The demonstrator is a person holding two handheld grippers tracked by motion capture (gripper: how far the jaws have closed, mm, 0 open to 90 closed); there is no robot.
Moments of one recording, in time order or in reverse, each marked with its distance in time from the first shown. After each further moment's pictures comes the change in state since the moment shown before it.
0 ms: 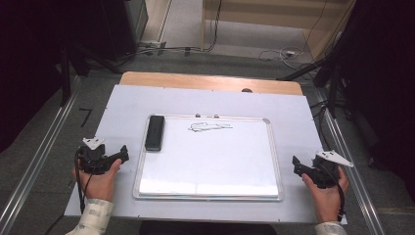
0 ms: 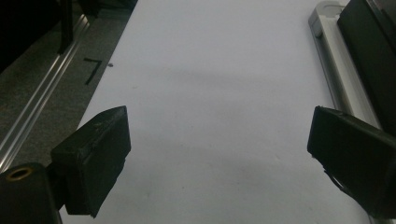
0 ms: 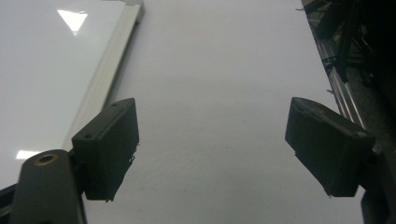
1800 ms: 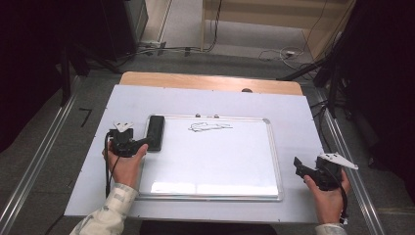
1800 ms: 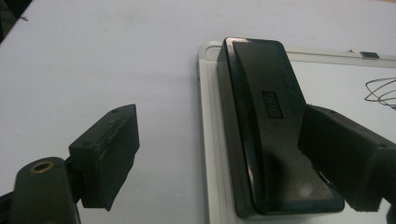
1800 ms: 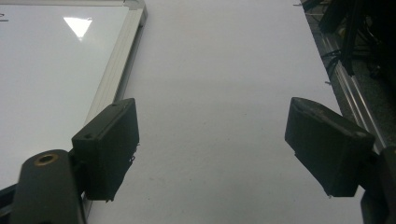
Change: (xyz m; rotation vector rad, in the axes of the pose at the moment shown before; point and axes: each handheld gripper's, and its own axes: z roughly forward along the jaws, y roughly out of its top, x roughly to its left) left arm -0.074 0.035 0.024 0.005 -0.159 0.032; right arm -0.003 -0.001 -0.008 0.004 0.014 0.045
